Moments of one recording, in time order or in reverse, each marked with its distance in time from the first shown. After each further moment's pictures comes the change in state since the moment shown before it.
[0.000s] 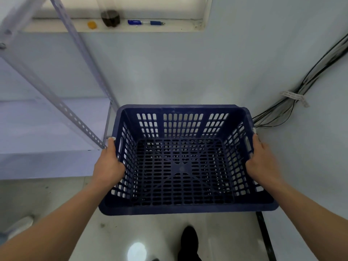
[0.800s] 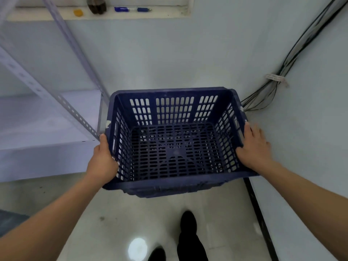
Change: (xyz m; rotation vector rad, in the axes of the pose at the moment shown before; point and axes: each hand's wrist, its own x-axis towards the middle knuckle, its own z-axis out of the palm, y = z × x) left_hand -0.034 -0.023 -0.005 0.020 -0.084 0.037; right_hand -0.047 0.010 -0.004 -0.396 -0.114 0.079
